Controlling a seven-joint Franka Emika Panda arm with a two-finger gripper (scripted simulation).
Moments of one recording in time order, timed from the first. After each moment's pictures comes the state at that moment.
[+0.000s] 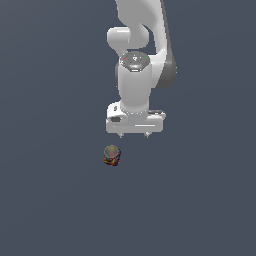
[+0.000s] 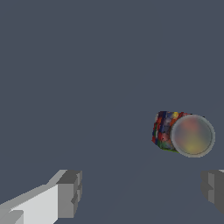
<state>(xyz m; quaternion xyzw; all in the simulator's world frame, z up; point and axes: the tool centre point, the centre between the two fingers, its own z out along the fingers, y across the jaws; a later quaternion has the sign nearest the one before) 0.007 0.024 0.186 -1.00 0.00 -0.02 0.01</state>
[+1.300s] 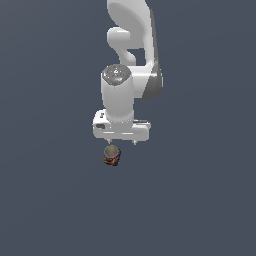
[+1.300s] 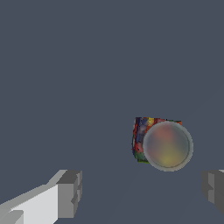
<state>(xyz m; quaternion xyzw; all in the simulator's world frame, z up) 0.020 -0.023 0.161 -1.00 0.04 -0.02 0.01</state>
